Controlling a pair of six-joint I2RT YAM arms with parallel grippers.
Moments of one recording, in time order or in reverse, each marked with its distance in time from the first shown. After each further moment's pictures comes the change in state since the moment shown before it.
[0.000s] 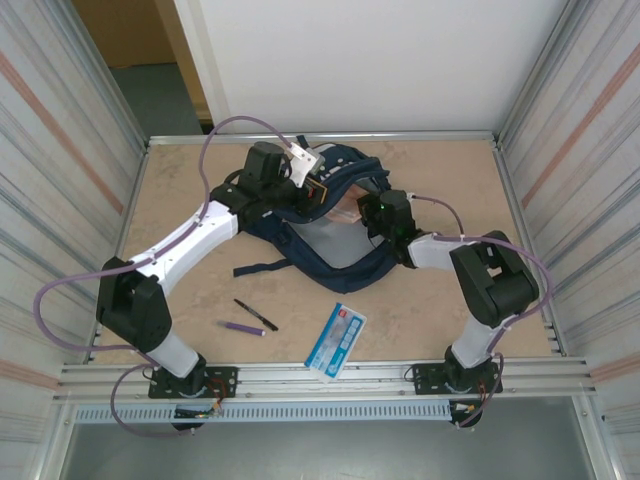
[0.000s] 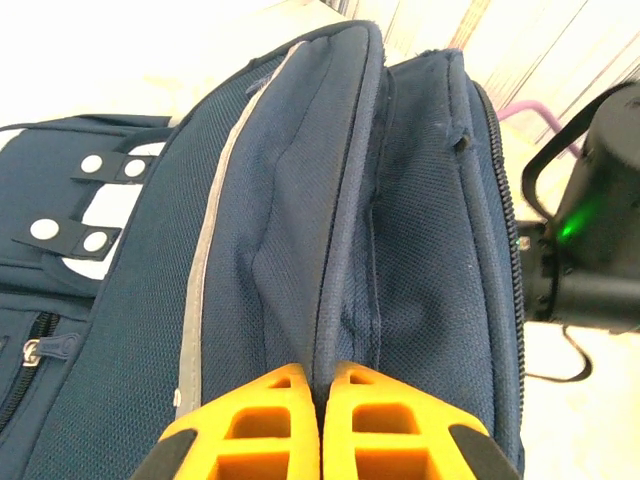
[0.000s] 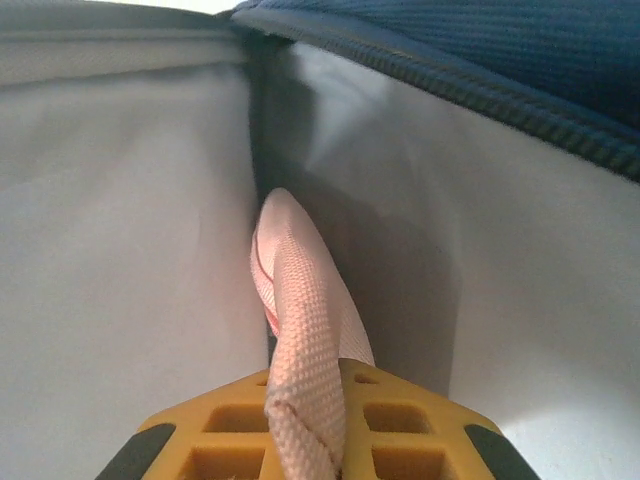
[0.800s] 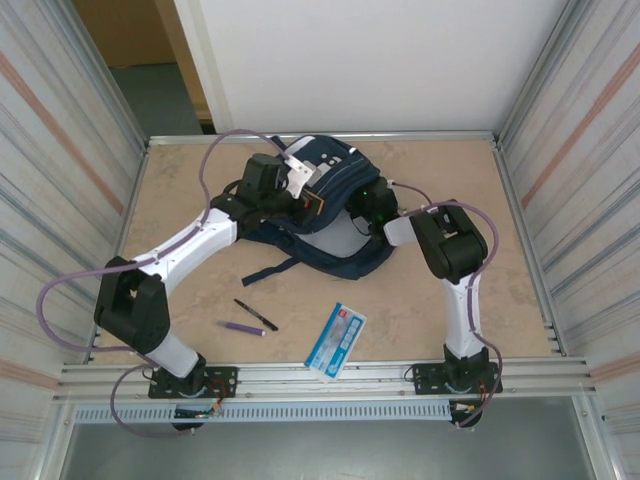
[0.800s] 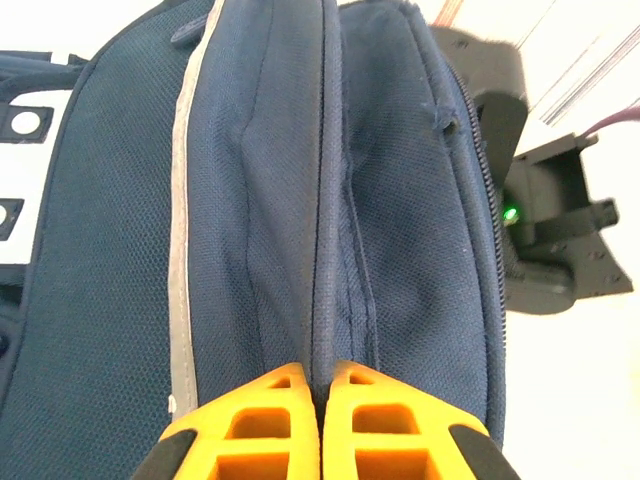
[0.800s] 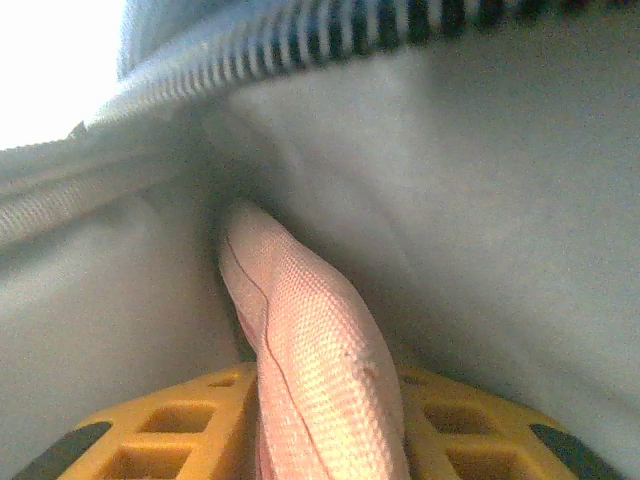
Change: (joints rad) left arm 0.029 -0.020 -0.129 0.063 0.046 0.011; right arm -0.043 0.409 0.317 0.191 -0.111 0.030
